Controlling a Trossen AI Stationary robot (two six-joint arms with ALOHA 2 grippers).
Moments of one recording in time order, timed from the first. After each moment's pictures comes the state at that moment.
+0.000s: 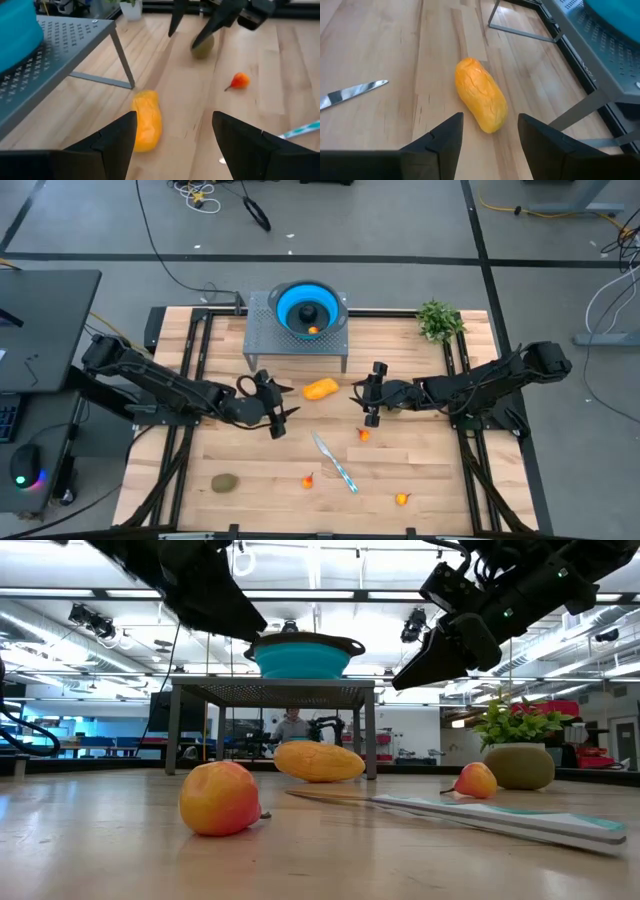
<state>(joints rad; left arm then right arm) -0.32 1.28 0.71 0.01 -0.65 -0.29 0.14 1.36 0.60 0.19 0.41 -0.13</state>
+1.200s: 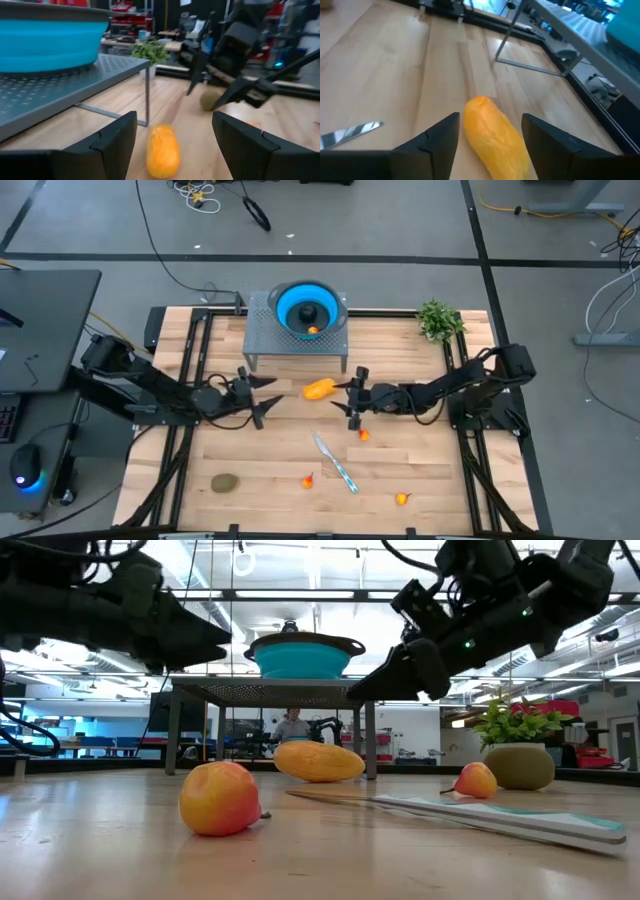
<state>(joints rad) -0.31 1.27 0.12 1.16 -0.71 -0.09 0.11 1.66 0.60 0.70 0.36 -0.23</state>
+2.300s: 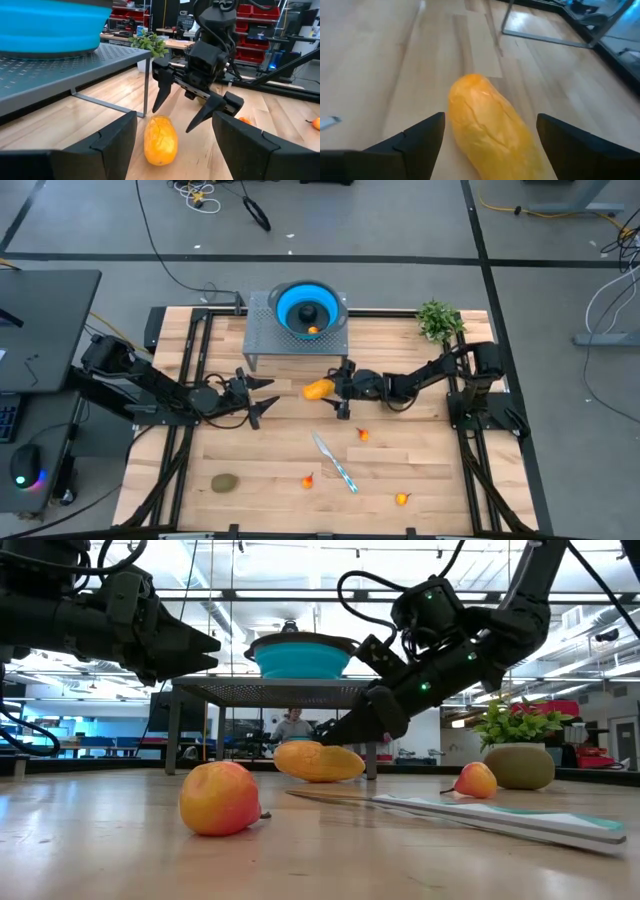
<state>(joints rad) -0.31 1.28 0.07 1.19 -0.69 -0.15 -0.05 1.86 0.71 0.70 0.14 -0.17</state>
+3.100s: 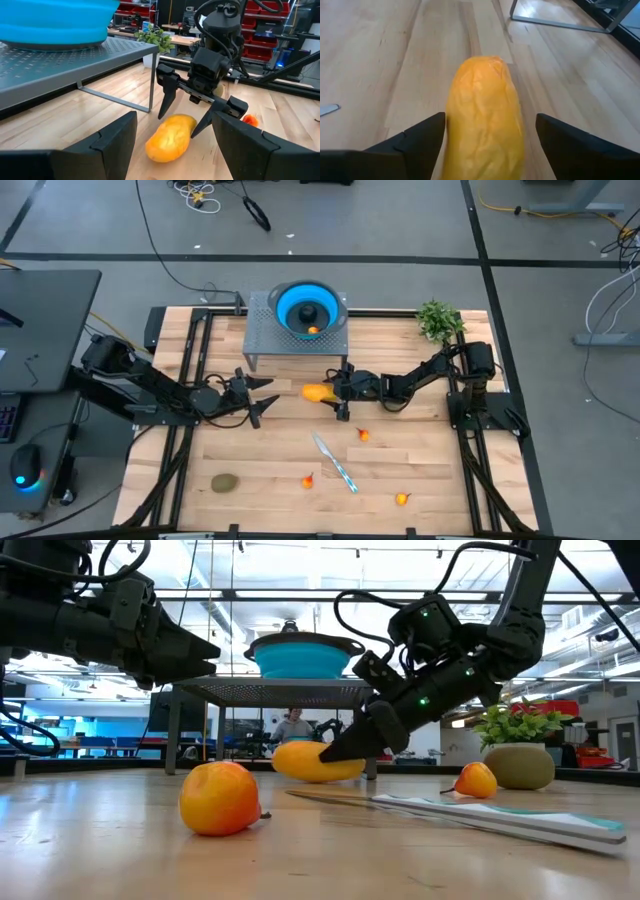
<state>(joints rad) -0.31 1.28 0.07 1.16 -0.72 -0.18 -0.06 1.93 0.71 0.74 0.10 -0.14</state>
